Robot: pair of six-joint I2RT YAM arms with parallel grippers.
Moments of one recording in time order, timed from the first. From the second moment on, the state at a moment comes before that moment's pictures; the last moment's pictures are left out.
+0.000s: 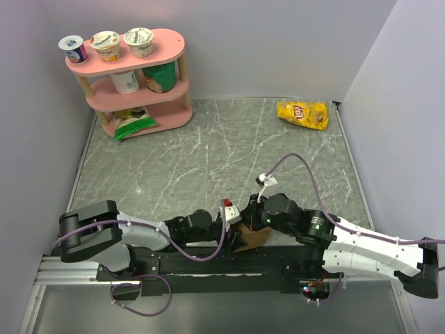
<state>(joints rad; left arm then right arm) -1.26 1.46 0.42 0.73 0.11 -0.27 1.15 0.77 0.63 -0.40 0.22 0.75</state>
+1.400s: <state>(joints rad) -1.12 1.18 0.22 0.78 0.37 -0.28 1.05 0.52 0.77 -0.85 0.29 0.69</state>
